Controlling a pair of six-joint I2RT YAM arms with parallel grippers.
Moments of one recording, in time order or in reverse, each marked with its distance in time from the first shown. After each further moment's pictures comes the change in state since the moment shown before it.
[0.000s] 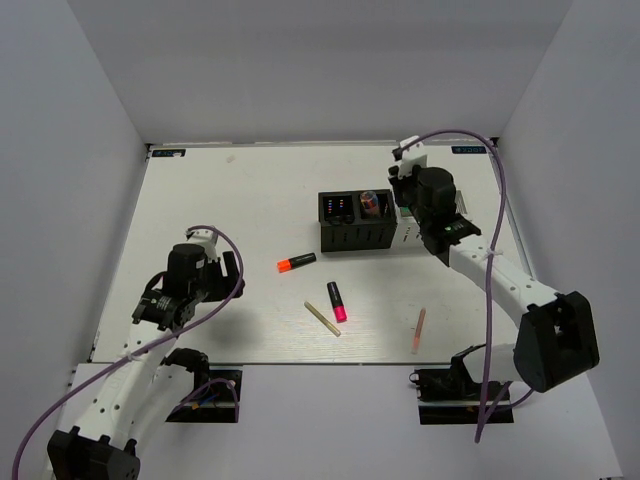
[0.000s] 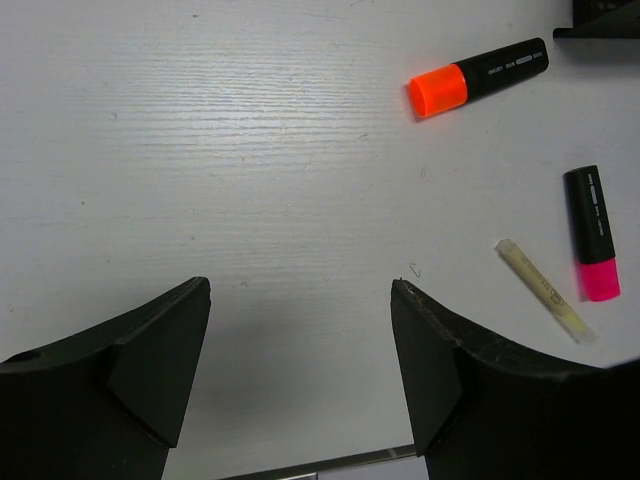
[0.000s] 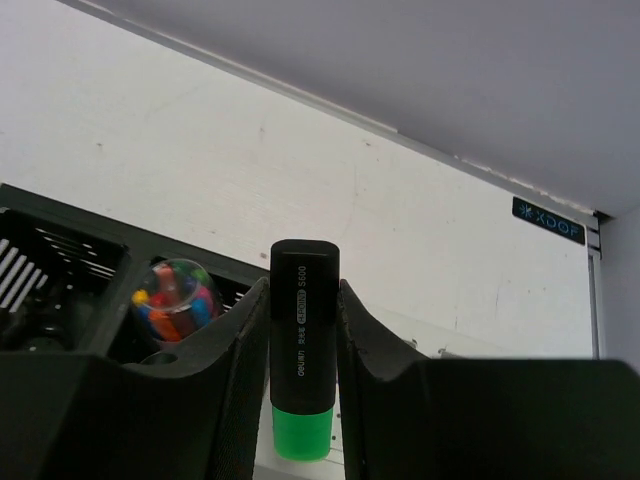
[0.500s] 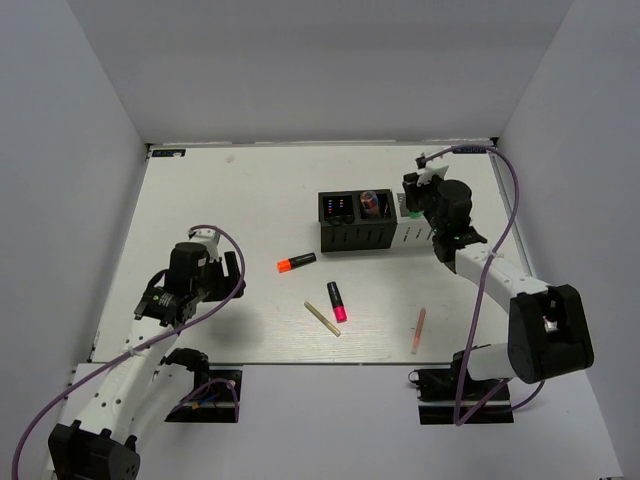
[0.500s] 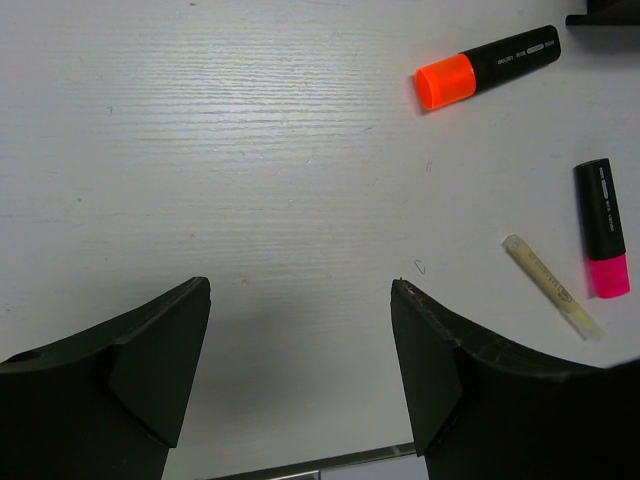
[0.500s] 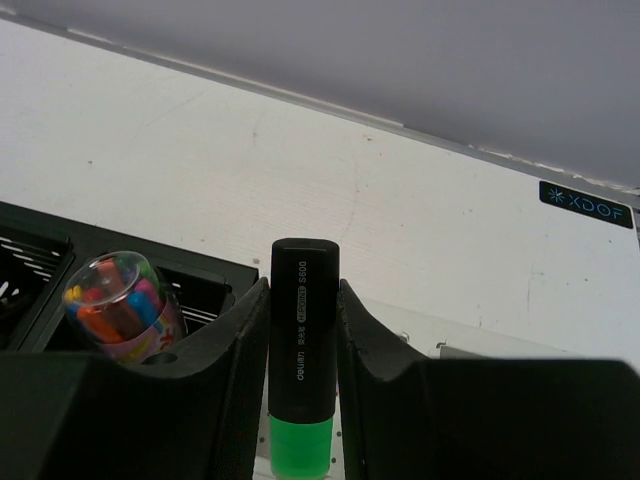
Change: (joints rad) left arm 0.000 0.031 0.000 0.003 0.005 0.007; right arm -0.166 0.028 -0.207 0.292 -0.177 0.097
